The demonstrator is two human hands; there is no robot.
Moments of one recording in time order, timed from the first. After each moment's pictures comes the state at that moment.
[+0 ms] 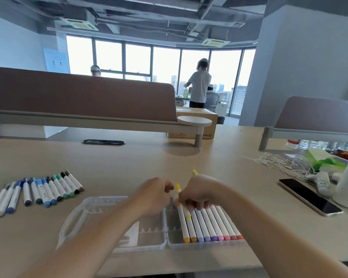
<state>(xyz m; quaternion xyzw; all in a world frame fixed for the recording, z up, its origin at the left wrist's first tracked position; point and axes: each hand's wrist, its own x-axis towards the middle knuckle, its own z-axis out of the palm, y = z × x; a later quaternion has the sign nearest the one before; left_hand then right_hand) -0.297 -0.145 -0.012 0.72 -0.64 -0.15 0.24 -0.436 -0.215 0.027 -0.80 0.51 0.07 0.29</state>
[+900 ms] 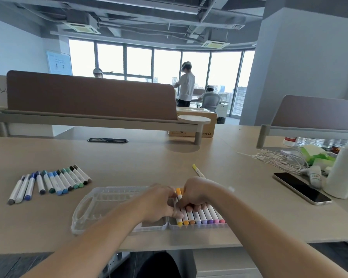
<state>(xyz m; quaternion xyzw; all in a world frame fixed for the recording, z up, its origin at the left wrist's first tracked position) -0.314 -0.107 -0.022 0.68 -0.69 -0.17 0.19 -0.436 -0.185 0.015 -0.83 0.48 0.20 0.22</state>
